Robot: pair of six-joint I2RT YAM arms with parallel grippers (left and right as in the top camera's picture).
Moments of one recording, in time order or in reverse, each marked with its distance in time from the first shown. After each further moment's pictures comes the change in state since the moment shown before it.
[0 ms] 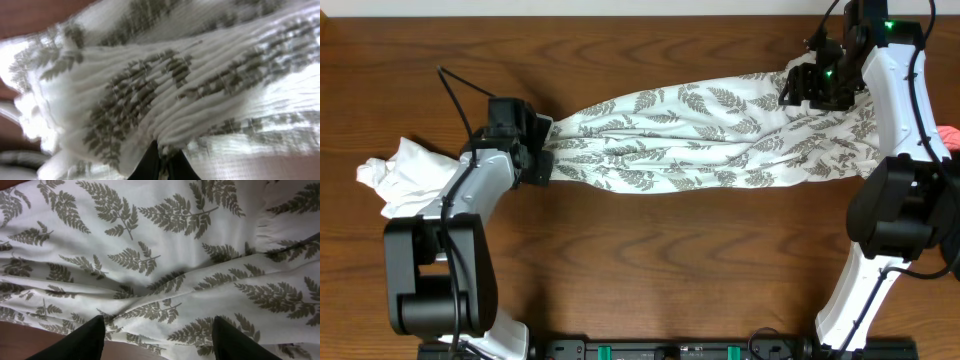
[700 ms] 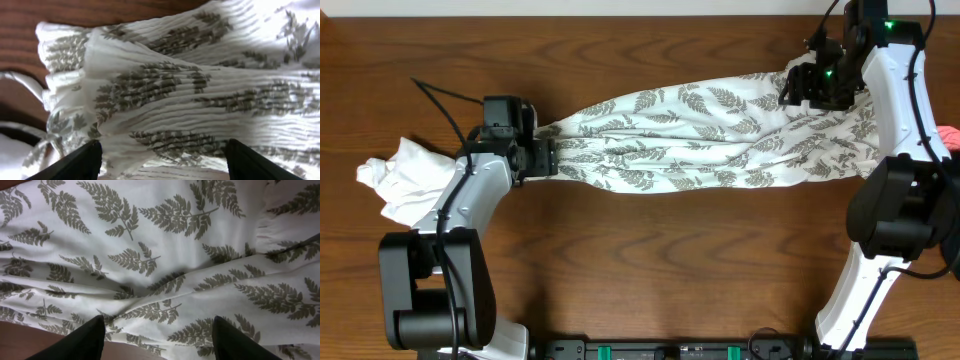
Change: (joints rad) left arm 0.000 -0.047 -0.024 0.076 -0.008 -0.276; right arm 0.000 0.000 0.000 0.002 -0.003 0.000
